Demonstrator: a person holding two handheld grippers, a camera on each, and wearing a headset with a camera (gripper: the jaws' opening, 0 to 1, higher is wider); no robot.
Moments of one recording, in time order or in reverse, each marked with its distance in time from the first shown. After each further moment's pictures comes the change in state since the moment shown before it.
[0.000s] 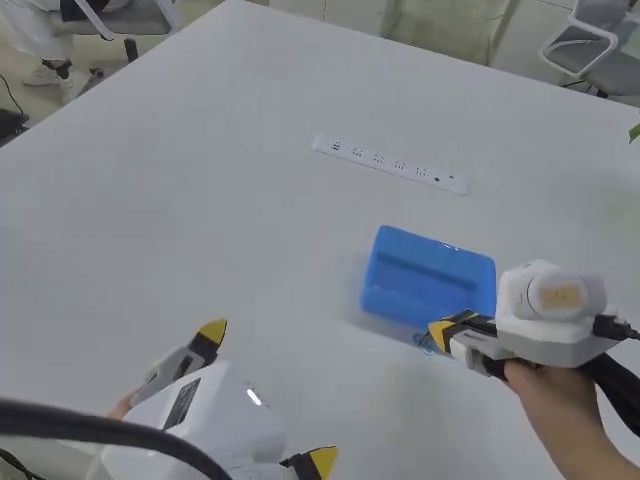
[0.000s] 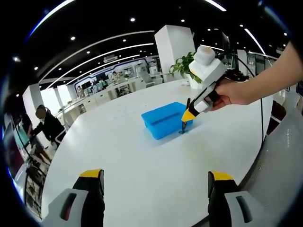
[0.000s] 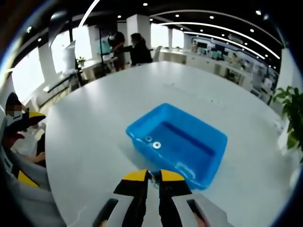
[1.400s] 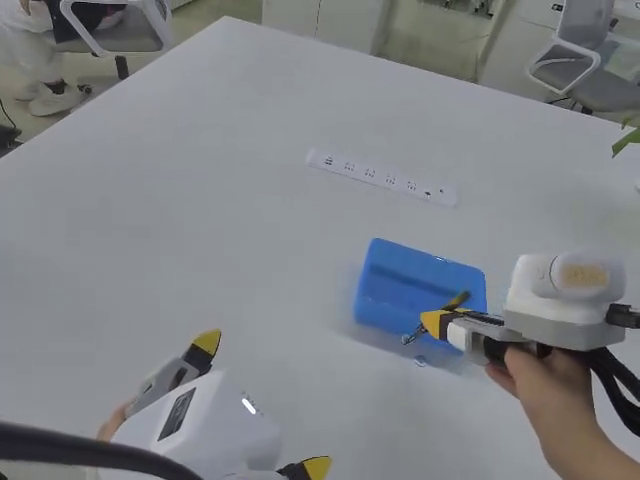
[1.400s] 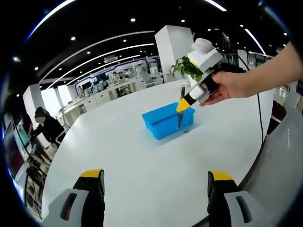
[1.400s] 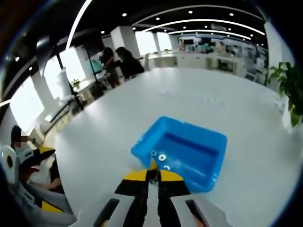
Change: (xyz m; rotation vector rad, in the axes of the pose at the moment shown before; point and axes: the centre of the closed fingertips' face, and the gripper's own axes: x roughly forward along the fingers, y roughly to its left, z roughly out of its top) left arm 0.000 0.001 -0.001 -0.001 -0.002 0.003; right arm -0.013 -0.003 0.029 0.223 -0.086 0.063
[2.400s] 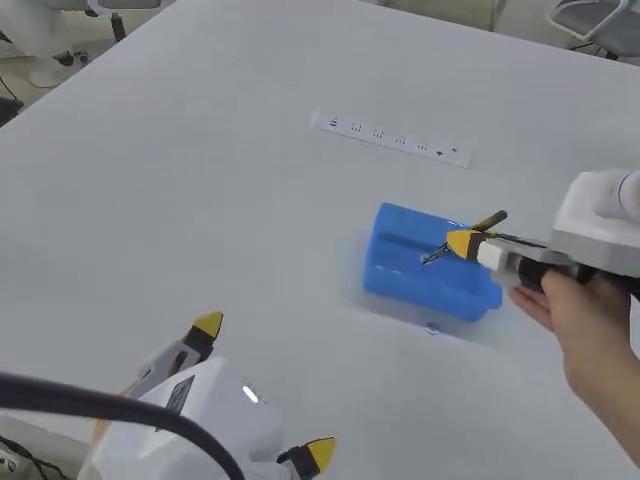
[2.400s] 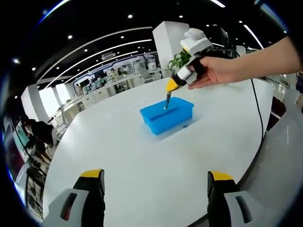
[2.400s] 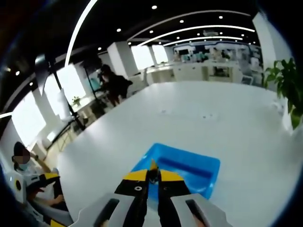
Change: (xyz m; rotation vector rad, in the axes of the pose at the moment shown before) left arm 0.002 -0.002 -0.007 0.015 0.045 -0.009; right arm 0.002 -0.007 0.047 0.045 -0.120 0.014
